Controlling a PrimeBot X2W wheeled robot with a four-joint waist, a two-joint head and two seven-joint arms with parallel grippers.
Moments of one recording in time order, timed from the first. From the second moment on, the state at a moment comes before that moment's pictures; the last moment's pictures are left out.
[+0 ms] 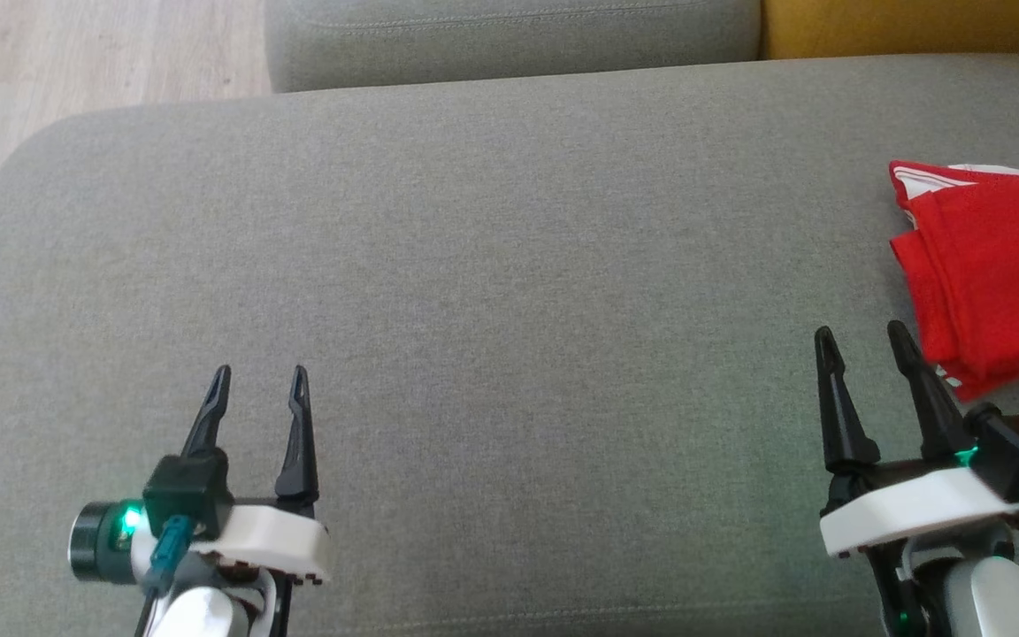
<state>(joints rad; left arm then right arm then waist) -0.02 0.22 -0.35 0.10 -0.22 0.26 -0.25 0.04 -0.05 0.02 -0.04 0.19 0.12 -0.01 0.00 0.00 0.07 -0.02</state>
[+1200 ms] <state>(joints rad) 0.02 0.19 -0.34 0.20 -0.46 0.20 -0.20 0.07 -0.05 0.02 0.08 0.44 0.12 0.00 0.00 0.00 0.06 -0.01</state>
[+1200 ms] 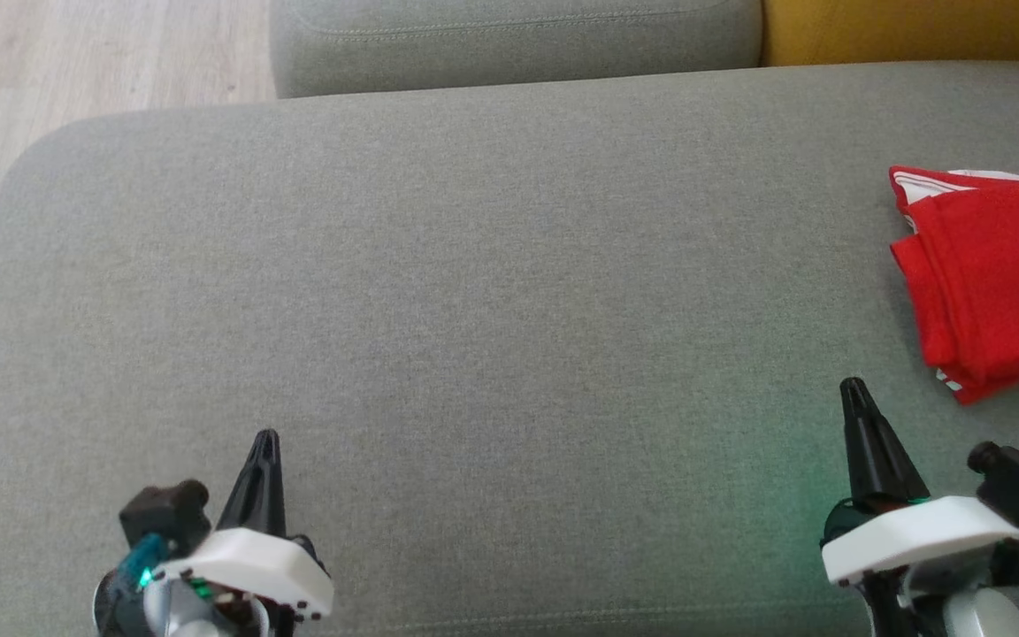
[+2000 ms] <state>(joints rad) 0.01 0.17 -0.26 0.22 -0.73 0.13 -0.15 0.05 -0.05 0.01 0.12 0.71 0.12 0.00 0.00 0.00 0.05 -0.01</state>
